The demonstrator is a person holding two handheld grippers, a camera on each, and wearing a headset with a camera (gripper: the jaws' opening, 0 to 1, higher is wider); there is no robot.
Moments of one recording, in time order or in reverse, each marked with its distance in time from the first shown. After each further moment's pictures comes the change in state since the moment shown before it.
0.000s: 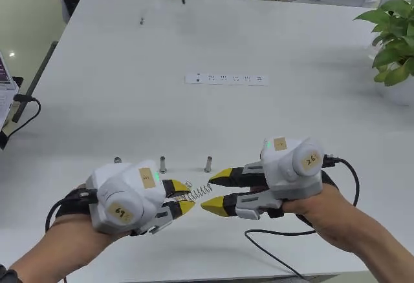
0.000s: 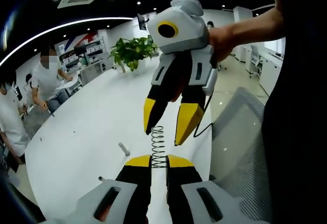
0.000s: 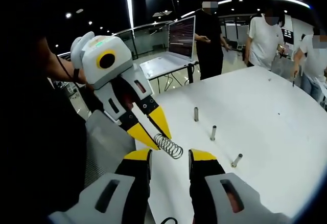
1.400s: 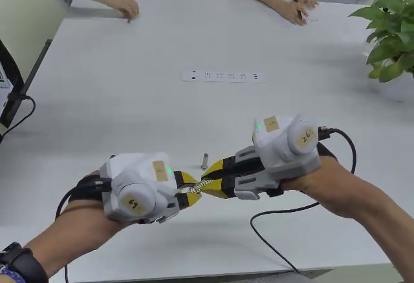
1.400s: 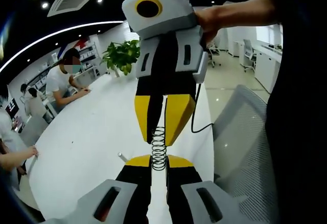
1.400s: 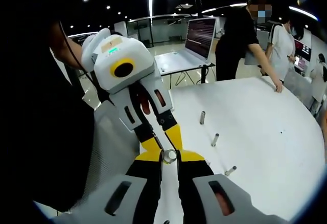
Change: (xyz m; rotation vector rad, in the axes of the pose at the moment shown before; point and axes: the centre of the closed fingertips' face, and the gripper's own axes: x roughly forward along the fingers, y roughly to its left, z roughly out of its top) left arm 0.016 0.001 0.014 0.062 -0.016 -0.028; right arm -0.011 0.007 0.019 -0.169 0.102 0.070
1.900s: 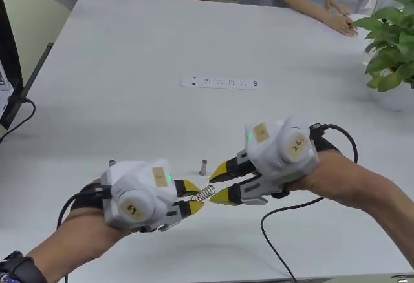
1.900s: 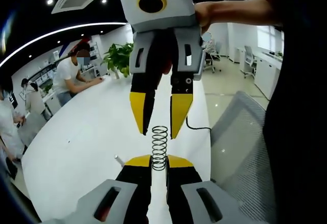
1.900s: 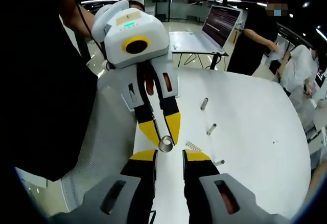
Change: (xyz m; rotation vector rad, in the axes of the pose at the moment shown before) left arm 0.003 -0.006 0.005 -0.033 -0.028 -0.013; right arm -0.012 -0.004 -0.021 -0.208 0.227 0.025
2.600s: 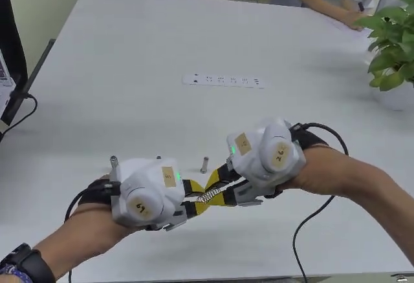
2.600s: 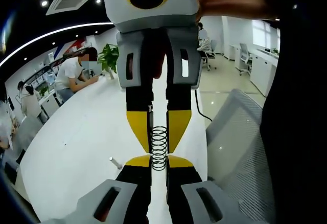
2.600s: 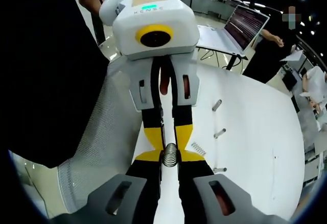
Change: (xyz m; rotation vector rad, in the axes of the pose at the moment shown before) left arm 0.006 -0.008 0.001 0.026 0.010 -0.036; right arm 0.014 0.012 0.002 -0.135 0.069 0.069
